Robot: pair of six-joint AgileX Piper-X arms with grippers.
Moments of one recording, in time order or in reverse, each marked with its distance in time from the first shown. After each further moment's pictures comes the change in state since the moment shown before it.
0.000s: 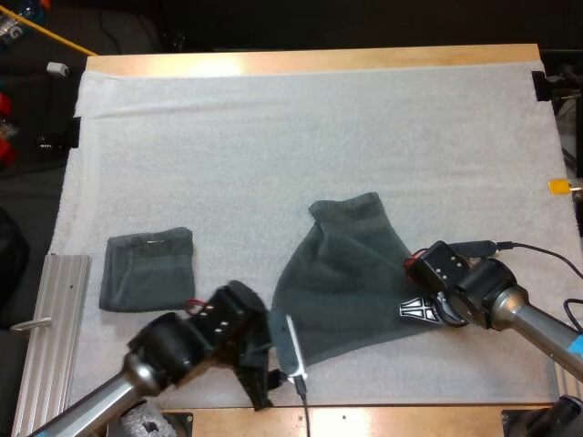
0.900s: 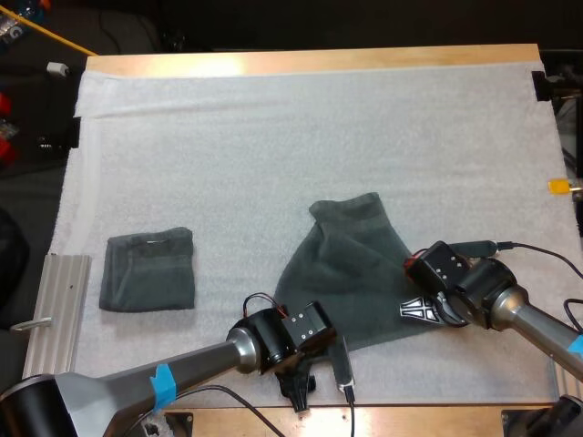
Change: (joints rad) left arm -0.200 0.493 -0.001 -0.220 -0.195 -0.096; right arm 0.000 0.000 0.000 0.003 0.002 0.000
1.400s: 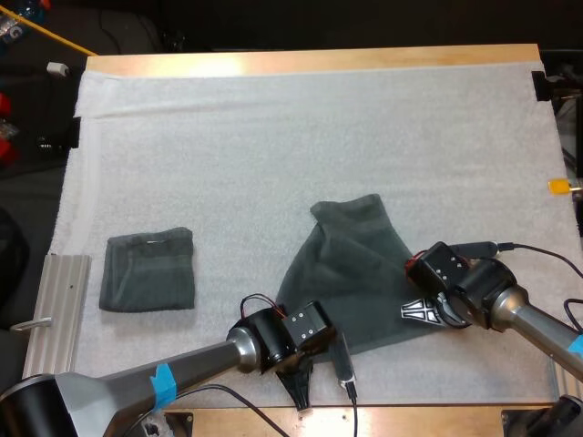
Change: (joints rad) left arm 0.000 0.000 -0.001 -0.001 -0.006 -0.047; right arm 0.000 0.000 0.000 0.020 0.000 0.000
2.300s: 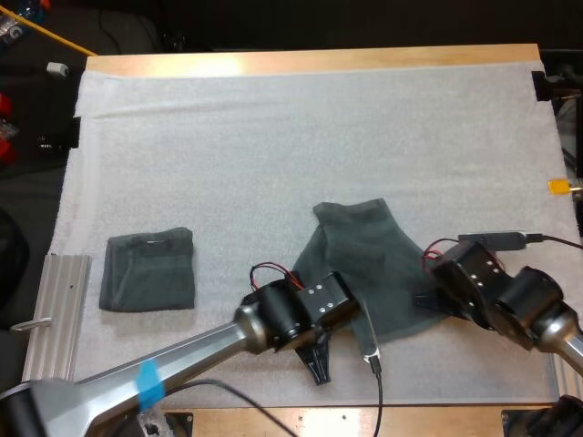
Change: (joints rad) left arm 0.000 -0.066 -0.305 0.277 -0.129 0.002; right arm 0.000 -0.252 -0.053 0.067 0.058 0.000
